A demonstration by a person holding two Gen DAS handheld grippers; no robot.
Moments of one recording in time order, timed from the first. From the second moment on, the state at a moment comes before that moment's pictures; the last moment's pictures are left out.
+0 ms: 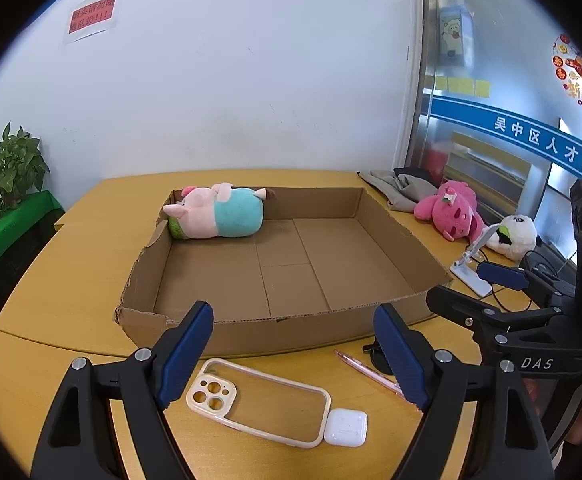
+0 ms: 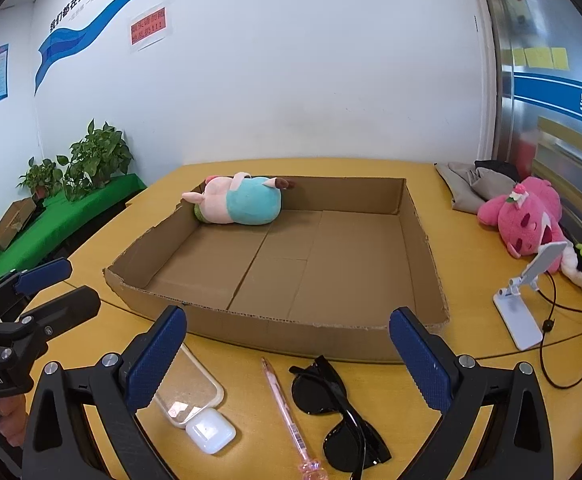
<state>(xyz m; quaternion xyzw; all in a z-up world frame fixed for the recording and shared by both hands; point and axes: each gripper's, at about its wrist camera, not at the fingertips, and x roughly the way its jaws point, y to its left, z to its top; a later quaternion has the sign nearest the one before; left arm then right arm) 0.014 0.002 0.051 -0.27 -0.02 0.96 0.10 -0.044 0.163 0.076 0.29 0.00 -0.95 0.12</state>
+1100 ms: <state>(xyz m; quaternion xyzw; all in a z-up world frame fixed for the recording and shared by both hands) -0.017 -0.060 -0.033 -0.39 -0.06 0.91 0.10 -0.035 0.109 0.004 0.38 0.00 -0.90 0.22</state>
